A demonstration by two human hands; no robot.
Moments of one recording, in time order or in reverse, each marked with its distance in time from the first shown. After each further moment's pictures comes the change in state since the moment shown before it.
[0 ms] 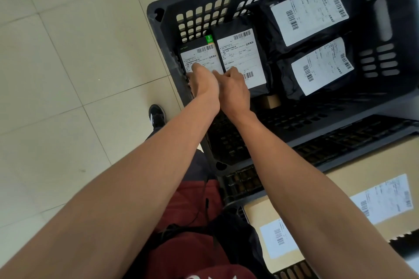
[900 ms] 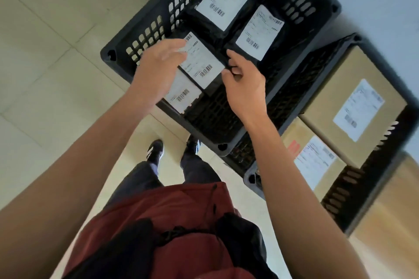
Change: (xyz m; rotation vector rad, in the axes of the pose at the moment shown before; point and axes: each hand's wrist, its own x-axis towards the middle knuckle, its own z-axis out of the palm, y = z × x) left_hand -0.083 0.096 -0.066 0.895 -0.705 0.759; right_hand -0.110 -0.057 -0.117 0.580 0.441 0.406
